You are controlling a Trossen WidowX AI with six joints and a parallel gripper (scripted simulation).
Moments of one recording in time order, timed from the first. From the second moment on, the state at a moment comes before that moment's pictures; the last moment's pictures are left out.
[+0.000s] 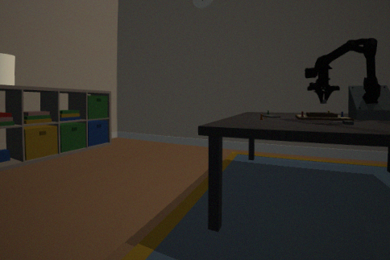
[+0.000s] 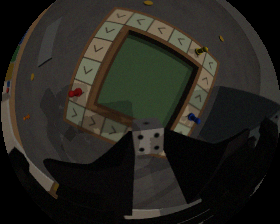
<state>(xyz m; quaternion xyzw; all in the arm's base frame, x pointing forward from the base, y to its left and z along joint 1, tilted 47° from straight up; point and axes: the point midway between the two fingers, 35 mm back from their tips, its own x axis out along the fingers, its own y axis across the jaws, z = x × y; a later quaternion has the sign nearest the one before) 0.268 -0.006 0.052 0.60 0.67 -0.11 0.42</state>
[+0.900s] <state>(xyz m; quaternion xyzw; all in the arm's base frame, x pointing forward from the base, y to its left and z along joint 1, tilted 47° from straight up) 0.266 -0.027 -0.001 0.63 0.62 -0.35 0.31</state>
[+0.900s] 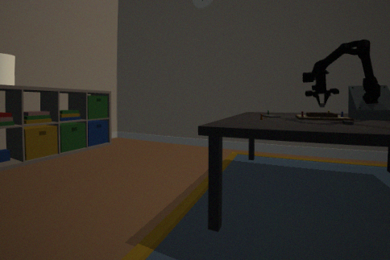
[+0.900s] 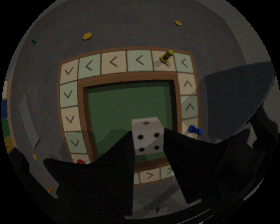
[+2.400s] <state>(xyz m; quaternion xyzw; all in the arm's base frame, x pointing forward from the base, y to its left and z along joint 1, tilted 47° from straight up) 0.270 -0.032 0.038 0.52 0.46 -0.53 0.49</state>
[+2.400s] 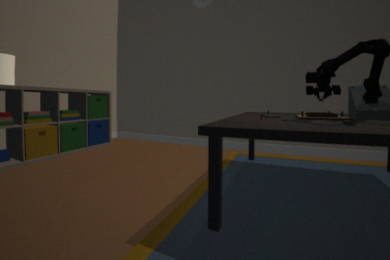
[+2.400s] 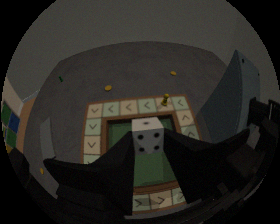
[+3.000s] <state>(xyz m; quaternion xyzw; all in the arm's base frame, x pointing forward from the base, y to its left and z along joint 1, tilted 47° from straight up) 0.267 -0.053 0.056 0.52 0.46 -0.54 0.48</state>
